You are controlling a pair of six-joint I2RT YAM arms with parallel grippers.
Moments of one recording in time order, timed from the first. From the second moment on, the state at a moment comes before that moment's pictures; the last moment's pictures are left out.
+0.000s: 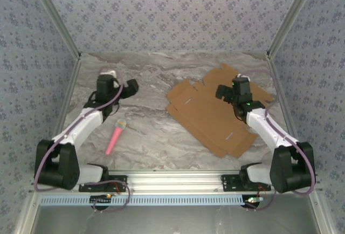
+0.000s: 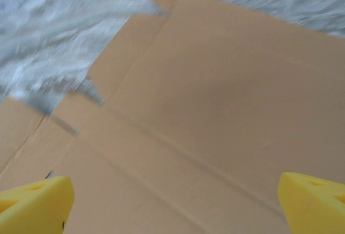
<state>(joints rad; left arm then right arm) -0.25 1.33 0.84 -0.08 0.05 -0.49 0.22 1.28 0.83 -0.26 0.19 0.40</state>
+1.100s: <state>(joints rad) -0.48 2.10 1.45 -0.30 0.42 -0.17 0.39 1.61 1.03 -0.54 -0.01 0.26</state>
